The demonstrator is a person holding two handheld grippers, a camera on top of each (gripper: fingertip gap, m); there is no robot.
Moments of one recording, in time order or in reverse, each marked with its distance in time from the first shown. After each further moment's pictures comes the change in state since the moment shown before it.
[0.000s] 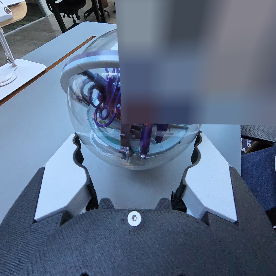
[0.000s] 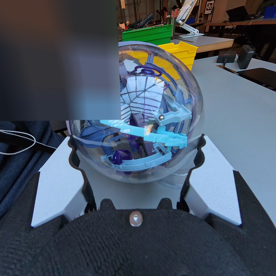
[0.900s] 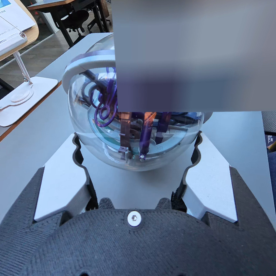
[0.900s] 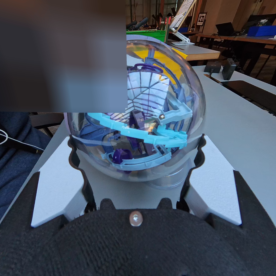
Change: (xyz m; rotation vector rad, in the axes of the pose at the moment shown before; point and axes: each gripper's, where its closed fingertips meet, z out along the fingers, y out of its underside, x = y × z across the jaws) left arm -0.019 -0.009 0.008 0.017 -0.028 0.108; right arm 0.020 -0.002 -0.002 0.008 0.045 -0.092
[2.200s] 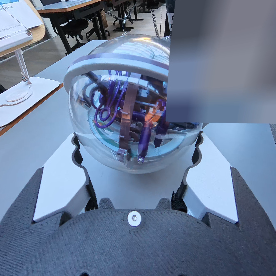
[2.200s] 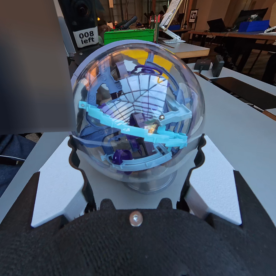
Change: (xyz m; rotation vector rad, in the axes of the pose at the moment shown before) left arm -0.030 0.001 0.014 0.064 0.040 -0.067; right arm 0.032 -0.002 0.007 -0.005 0.037 0.030
